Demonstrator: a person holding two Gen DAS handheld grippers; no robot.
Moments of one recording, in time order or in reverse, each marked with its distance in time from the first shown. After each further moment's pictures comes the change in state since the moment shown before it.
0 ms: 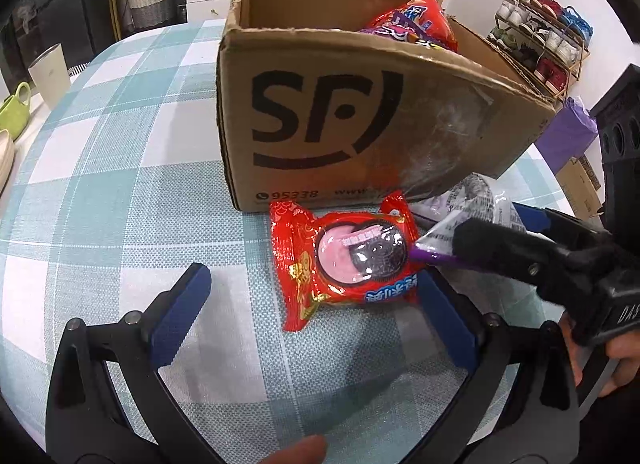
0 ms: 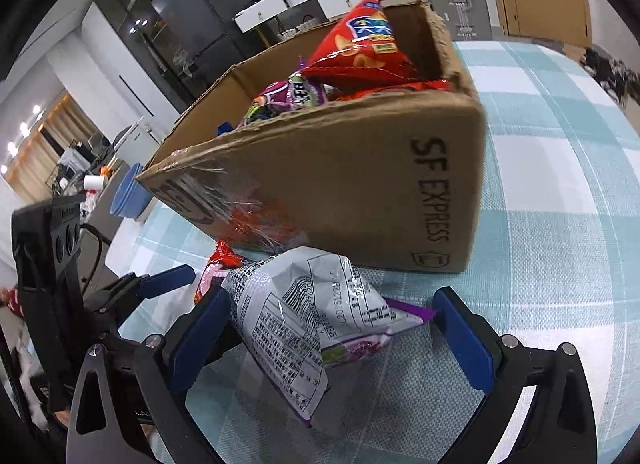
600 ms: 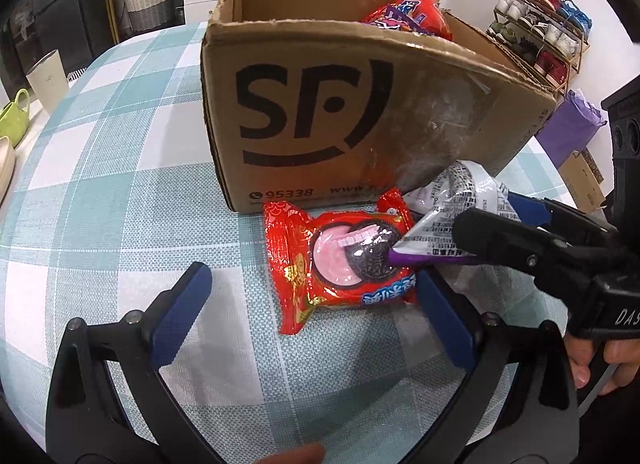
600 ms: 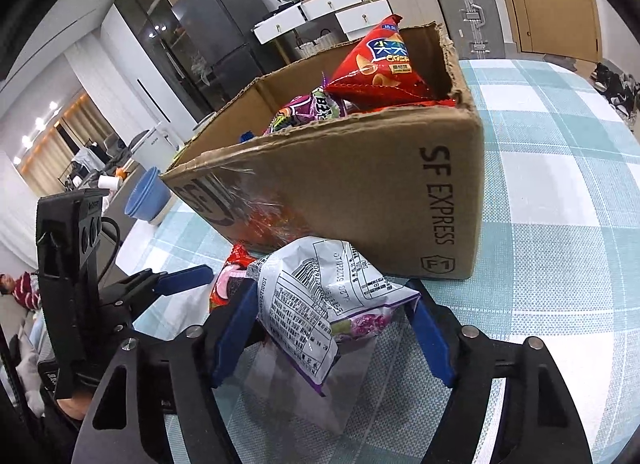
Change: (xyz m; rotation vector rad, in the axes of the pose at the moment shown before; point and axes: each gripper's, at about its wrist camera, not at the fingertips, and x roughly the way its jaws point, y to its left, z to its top) left arm 0.000 -0.007 -0.006 0.025 0.001 0.011; right arm -0.014 -0.009 -0.013 -0.016 -0.055 0.065
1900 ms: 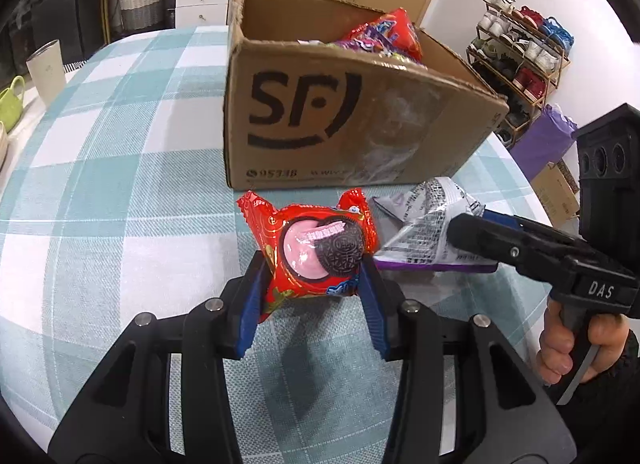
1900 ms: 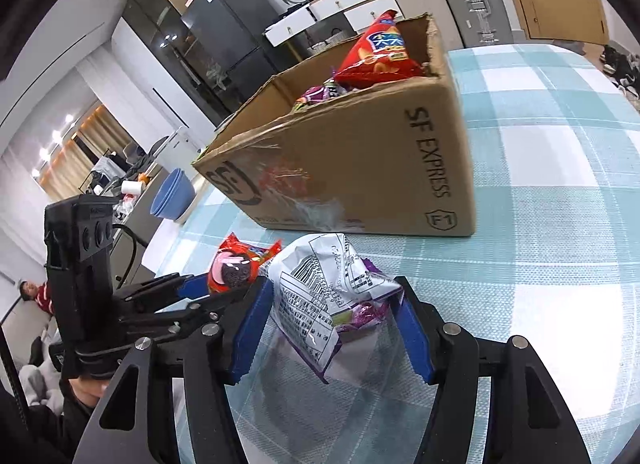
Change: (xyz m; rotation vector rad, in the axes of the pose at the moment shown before) left arm -0.040 0.000 -0.027 -0.024 -0.038 -0.093; right arm -0.011 -0.001 -0.016 0.033 0.002 0.088
